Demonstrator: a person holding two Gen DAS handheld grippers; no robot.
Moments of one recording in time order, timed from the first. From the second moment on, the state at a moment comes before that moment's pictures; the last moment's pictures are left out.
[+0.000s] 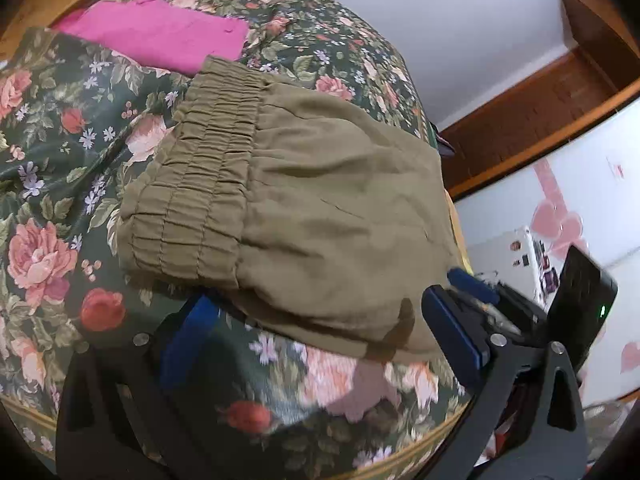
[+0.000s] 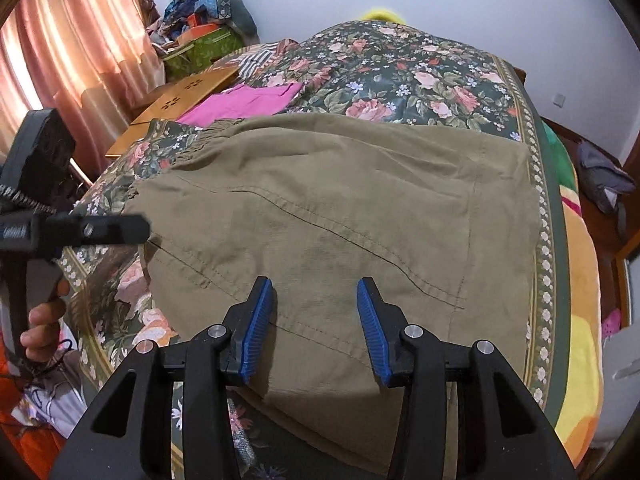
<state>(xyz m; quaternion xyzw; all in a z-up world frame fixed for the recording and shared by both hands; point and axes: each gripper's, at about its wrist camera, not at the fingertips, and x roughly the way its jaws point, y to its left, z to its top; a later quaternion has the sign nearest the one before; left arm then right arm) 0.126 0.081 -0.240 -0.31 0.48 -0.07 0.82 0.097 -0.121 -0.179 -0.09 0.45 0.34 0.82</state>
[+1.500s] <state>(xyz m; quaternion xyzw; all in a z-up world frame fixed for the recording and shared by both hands) 0.097 0.068 -0.167 -0.06 0.35 0.07 0.93 0.155 -0.035 -0.153 -0.08 0.46 0.39 0.79</state>
